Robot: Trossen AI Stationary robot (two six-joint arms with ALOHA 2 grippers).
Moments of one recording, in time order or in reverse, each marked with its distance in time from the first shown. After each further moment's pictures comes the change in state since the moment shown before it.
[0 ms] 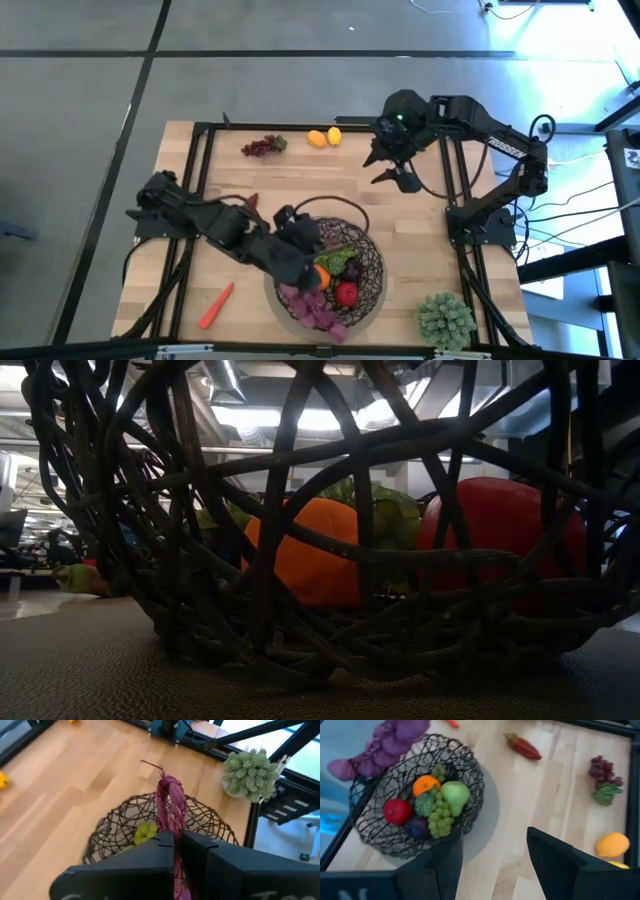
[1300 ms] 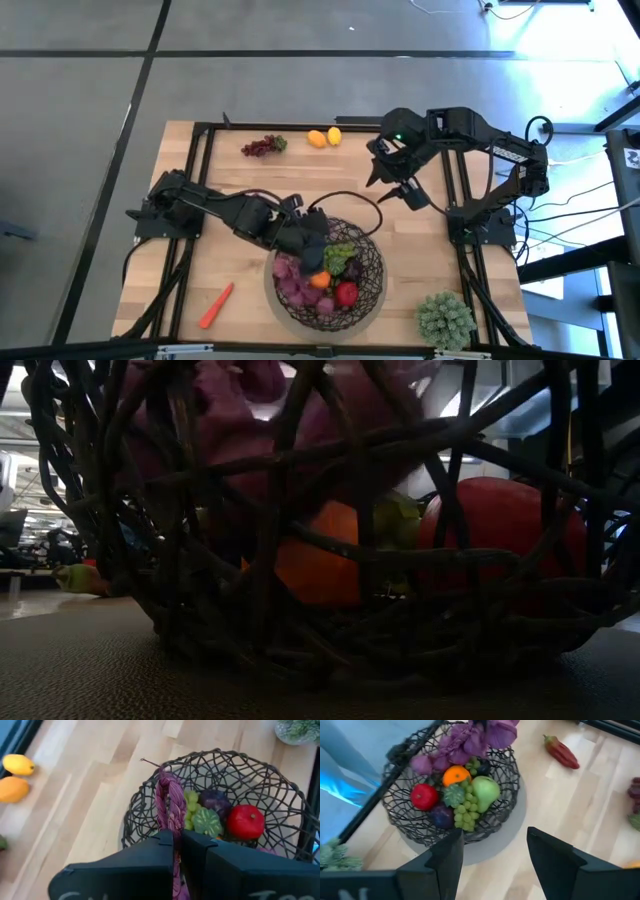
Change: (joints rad) left arm 0.111 0.059 0.000 -0.168 0.115 0.145; right arm 0.125 0.000 0.000 -0.051 -0.021 -0.065
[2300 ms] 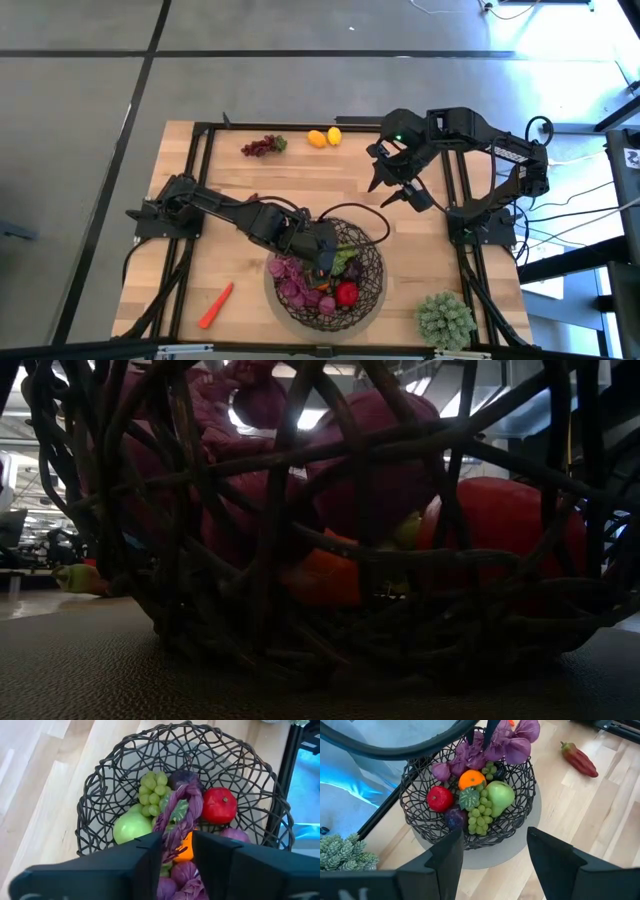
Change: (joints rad) left arm 0.018 0.066 0.000 0.040 0.179 -0.056; right arm 0.000 0.000 0.000 -0.019 -0.064 -0.030
